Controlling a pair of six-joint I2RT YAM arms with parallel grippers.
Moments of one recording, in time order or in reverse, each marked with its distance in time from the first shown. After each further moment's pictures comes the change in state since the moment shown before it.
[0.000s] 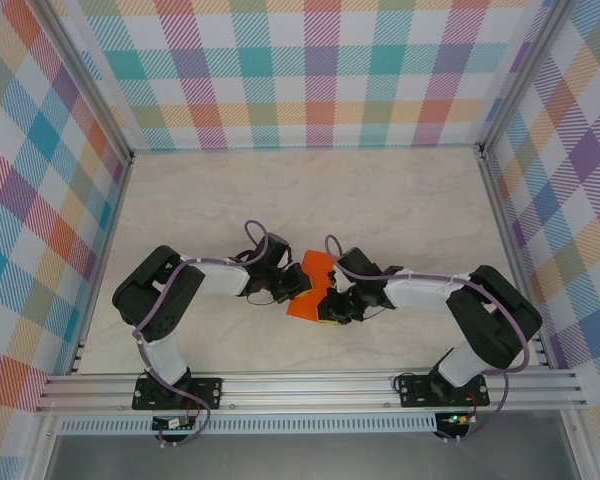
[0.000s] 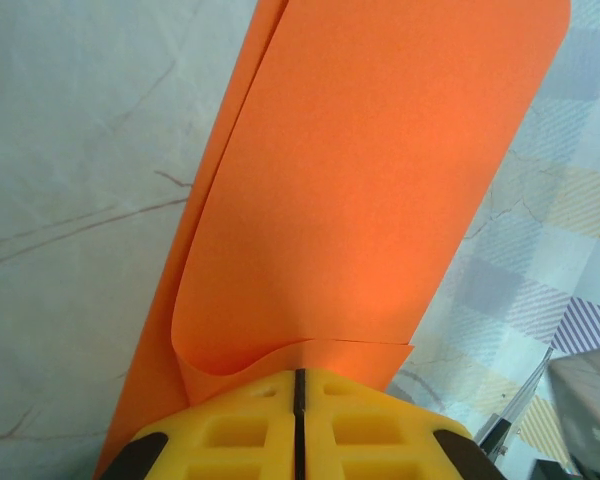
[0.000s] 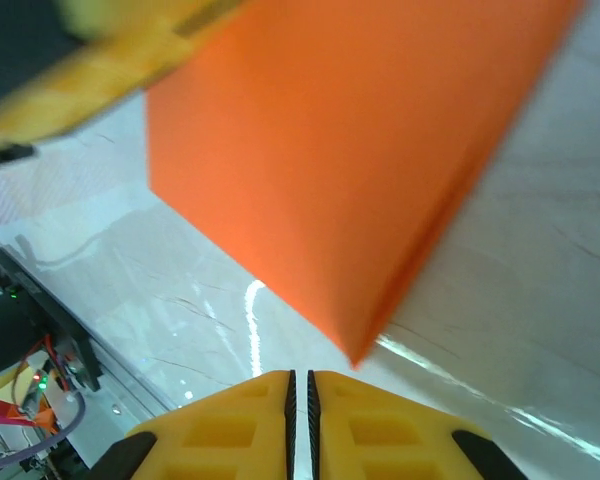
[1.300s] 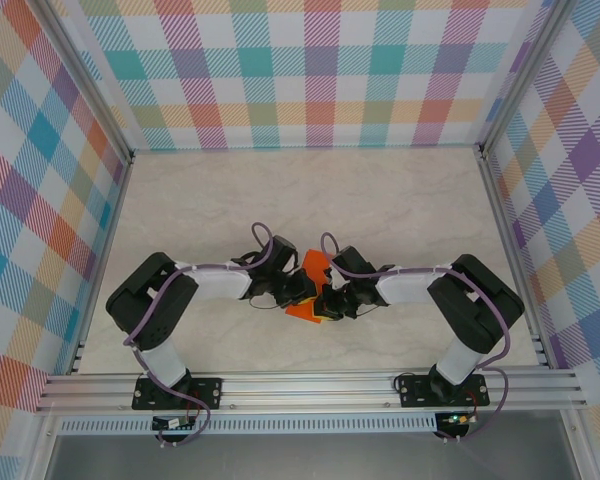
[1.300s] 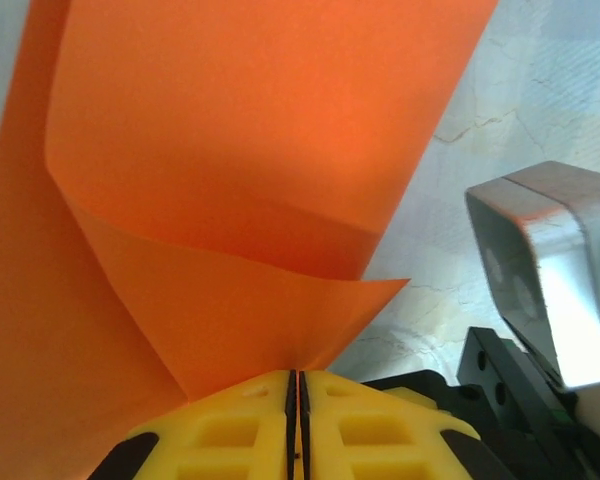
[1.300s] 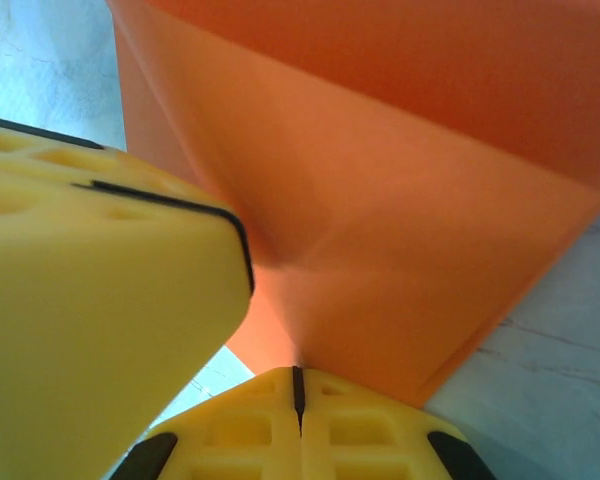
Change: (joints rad) left arm -0.065 -0.058 0.019 -0.106 -0.001 0.004; right arm -0.007 0.114 -0.002 0.132 -0.003 0.050
